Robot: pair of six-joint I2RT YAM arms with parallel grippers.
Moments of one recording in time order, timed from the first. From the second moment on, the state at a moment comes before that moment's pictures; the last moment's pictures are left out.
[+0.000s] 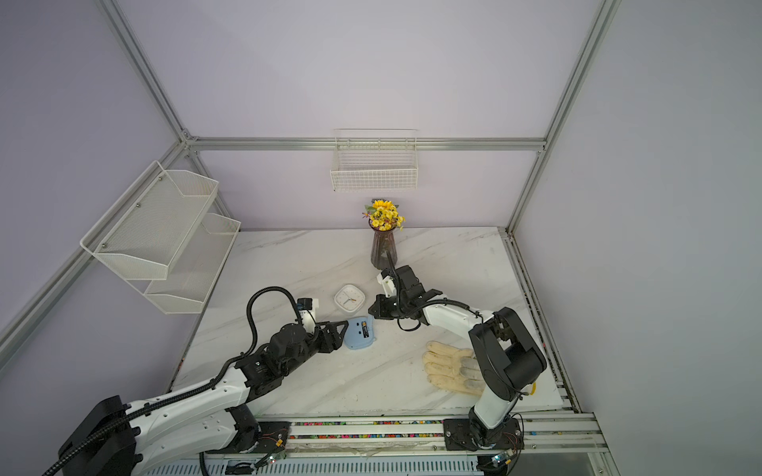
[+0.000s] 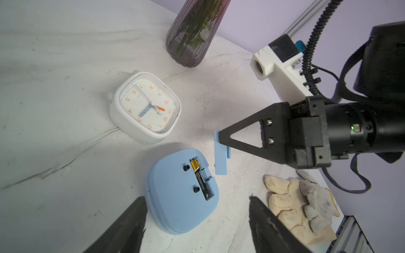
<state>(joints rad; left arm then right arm) -0.77 1.01 0.38 0.20 -0.18 -0.74 0.55 1.69 1.00 -0.14 -0.49 0.55</state>
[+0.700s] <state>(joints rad) -0.73 1.14 0.34 0.27 -0.11 -0.84 0.55 1.81 1.04 -0.12 -0.62 0.53</state>
